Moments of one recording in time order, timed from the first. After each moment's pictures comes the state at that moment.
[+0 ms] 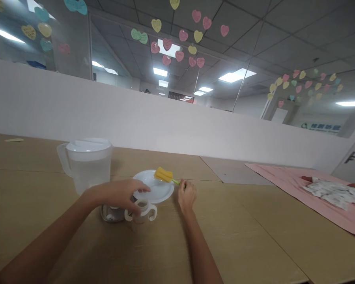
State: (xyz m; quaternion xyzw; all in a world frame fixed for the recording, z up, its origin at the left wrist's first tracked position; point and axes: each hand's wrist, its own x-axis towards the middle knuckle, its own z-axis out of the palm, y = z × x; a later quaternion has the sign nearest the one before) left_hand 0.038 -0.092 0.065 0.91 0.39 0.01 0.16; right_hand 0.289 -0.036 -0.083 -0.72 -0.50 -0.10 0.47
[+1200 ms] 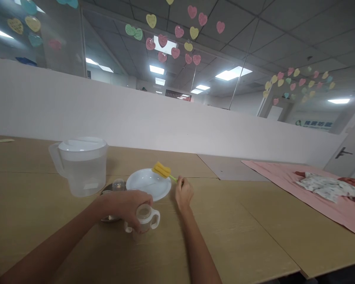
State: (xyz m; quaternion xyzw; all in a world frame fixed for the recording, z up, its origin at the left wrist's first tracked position) left_hand 0.068 -0.096 0.045 0.92 0.33 -0.08 0.19; right_hand 0.287 -0.040 -0.077 -0.73 -0.48 -0.07 0.48
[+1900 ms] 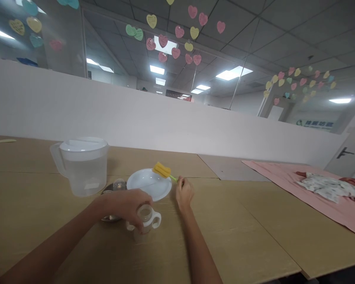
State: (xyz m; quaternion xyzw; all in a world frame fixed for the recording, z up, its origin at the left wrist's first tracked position) left_hand 0.067 -0.102 0.050 0.92 0.33 -0.05 0.18; right_hand 0.287 -0.041 -0.075 -0.73 -0.49 -0.08 0.47
